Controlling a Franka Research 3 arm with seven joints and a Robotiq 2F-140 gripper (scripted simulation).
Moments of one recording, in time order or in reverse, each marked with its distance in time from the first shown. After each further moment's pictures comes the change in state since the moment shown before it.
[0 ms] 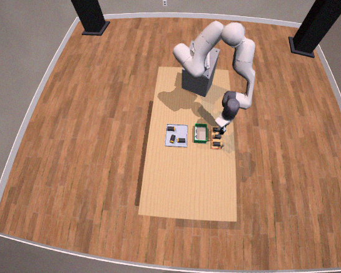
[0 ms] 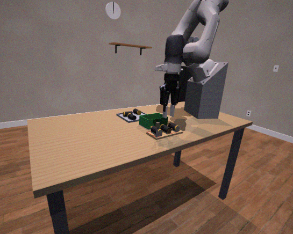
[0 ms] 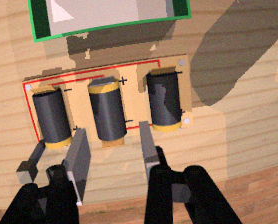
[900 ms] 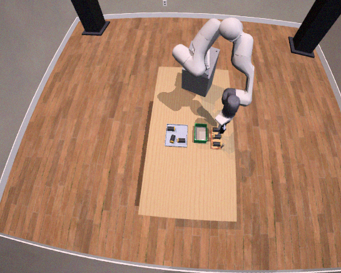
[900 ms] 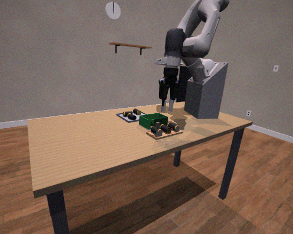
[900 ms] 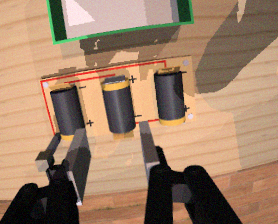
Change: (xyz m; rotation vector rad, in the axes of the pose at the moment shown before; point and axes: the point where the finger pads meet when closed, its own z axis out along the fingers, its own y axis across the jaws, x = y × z) arm 0.006 -0.007 -0.030 0.030 0.001 0.004
